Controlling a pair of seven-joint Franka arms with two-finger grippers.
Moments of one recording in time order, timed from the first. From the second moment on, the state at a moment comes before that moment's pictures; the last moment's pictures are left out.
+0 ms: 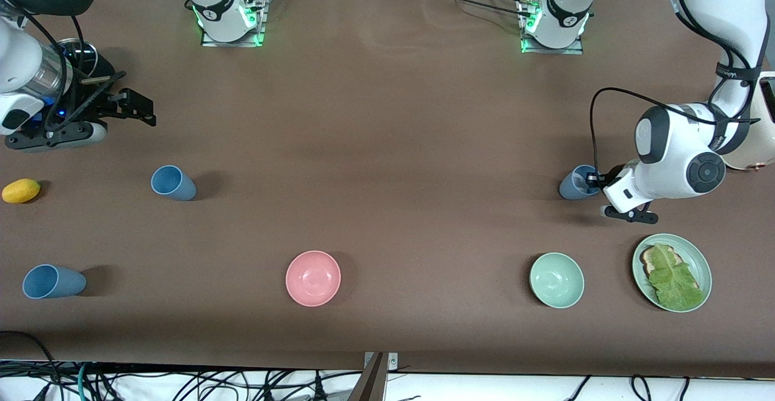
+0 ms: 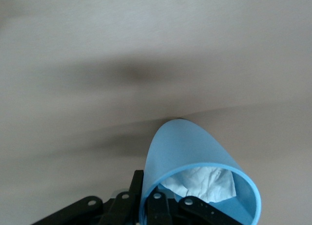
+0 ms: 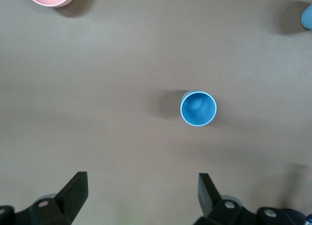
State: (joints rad) left arm 0.08 0.44 -0.07 -1.92 -0.03 2.09 0.13; right arm -0.10 0.04 0.18 -1.70 0.03 1.65 -0.08
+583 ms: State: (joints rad) left arm 0.00 0.44 -0.38 -1.87 -0.03 2.06 -0.49; right arm -0.10 0.04 0.18 -1.70 0.02 1.66 -0.08
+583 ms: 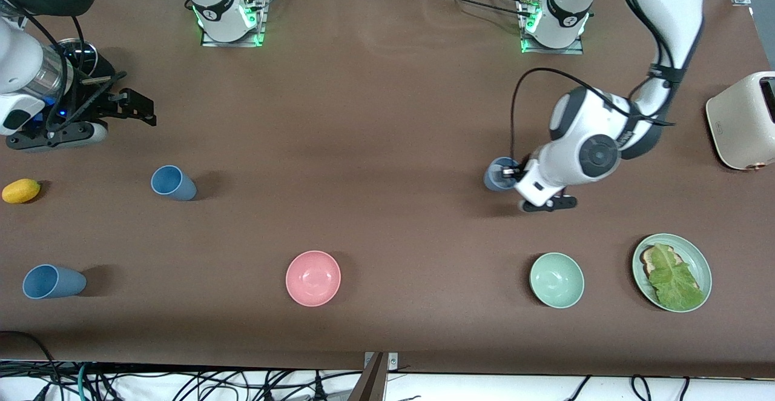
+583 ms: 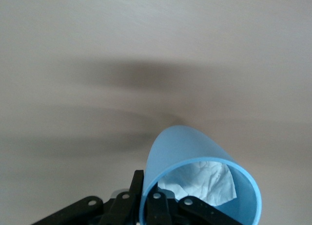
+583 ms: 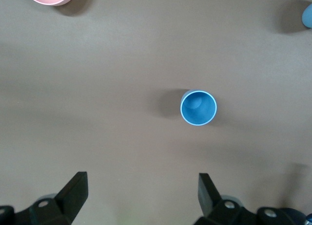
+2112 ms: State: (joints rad) left arm -0.11 0.48 -0.37 -1.51 -0.03 1.75 -0.55; right arm -0.11 0.37 0.13 -1.95 -0.04 2.22 -0.18
